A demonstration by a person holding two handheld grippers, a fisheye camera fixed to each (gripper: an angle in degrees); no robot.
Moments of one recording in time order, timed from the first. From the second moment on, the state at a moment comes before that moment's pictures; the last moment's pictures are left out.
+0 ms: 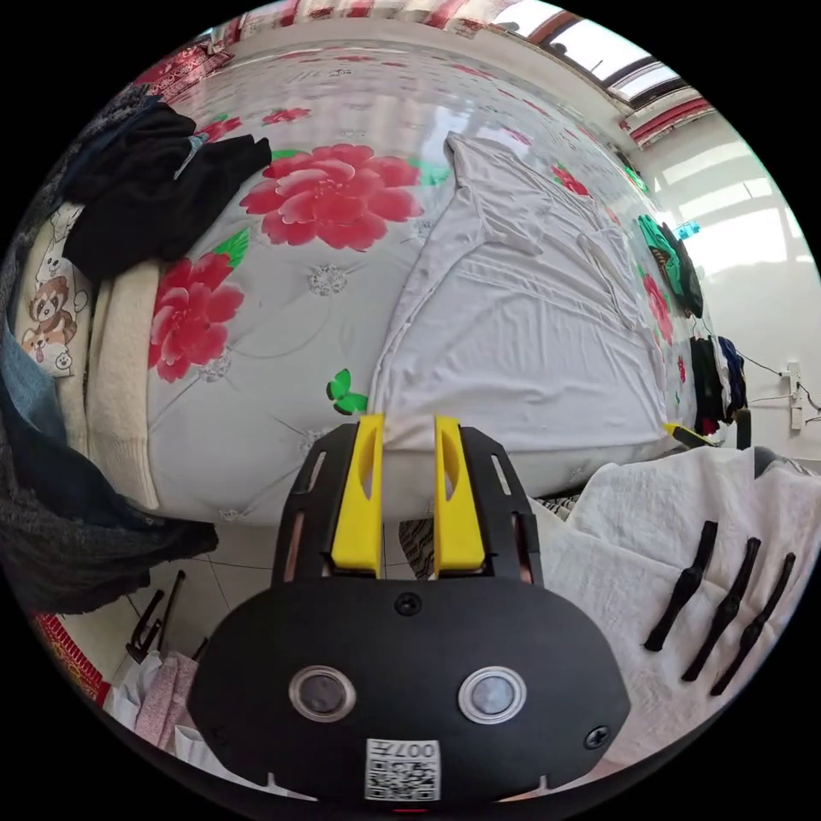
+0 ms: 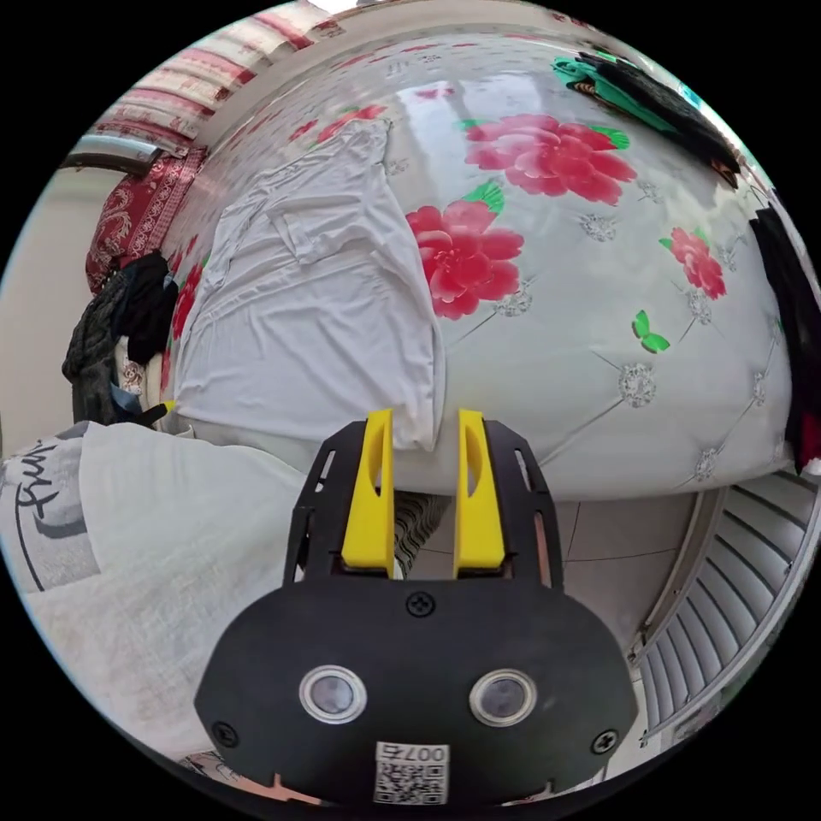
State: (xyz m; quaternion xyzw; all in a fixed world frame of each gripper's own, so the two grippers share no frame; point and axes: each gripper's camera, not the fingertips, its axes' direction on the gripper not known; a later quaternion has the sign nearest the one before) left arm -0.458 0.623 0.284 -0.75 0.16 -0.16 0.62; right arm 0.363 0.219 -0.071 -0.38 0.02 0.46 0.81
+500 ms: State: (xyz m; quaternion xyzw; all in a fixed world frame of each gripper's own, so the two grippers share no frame) left arm -0.496 0.579 0.339 -0.73 0.24 -0.12 0.63; right arm 0.366 0.217 -0.079 -0.43 -0.02 0.38 0.82
